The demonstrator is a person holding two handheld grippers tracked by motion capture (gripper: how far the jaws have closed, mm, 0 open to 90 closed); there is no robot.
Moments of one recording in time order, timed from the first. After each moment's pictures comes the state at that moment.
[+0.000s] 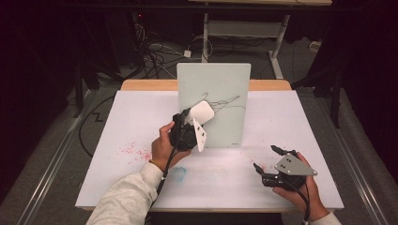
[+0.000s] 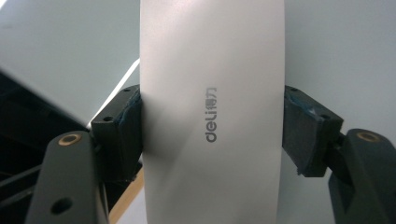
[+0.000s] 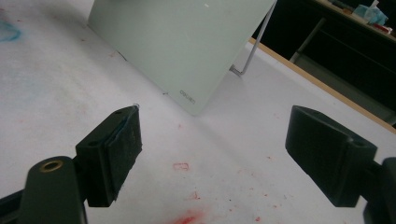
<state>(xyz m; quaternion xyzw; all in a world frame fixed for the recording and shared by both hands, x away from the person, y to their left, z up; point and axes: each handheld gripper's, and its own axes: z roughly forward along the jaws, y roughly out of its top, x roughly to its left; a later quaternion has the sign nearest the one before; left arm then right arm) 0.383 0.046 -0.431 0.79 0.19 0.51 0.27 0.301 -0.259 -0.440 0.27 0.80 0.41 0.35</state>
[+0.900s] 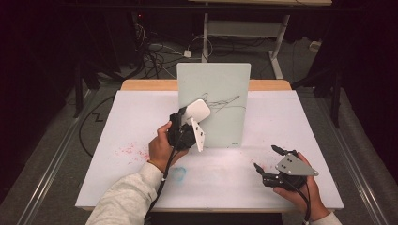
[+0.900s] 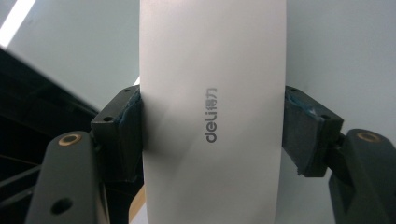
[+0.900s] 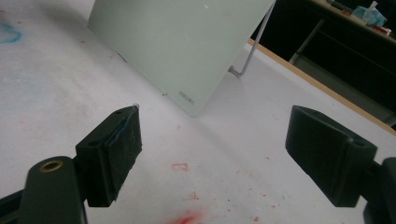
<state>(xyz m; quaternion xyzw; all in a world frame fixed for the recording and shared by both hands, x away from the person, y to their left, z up) 0.387 0.061 -0.423 0.77 0.22 0.55 0.25 0.301 -0.260 -0.439 0.27 0.80 0.41 0.36</state>
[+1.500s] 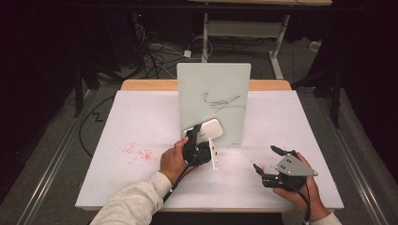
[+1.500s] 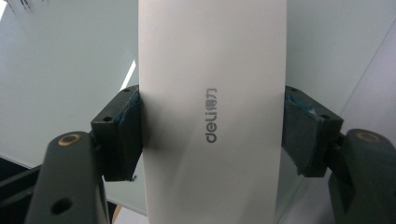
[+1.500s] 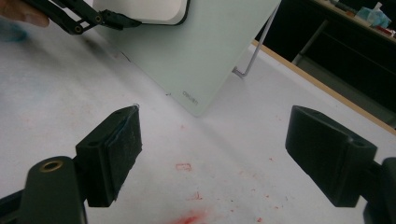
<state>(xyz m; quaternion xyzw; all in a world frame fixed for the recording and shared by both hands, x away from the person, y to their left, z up) 0.367 0.020 -0.471 0.80 0.14 0.54 0.21 0.300 -0.260 -0.439 0.27 0.80 0.41 0.35</state>
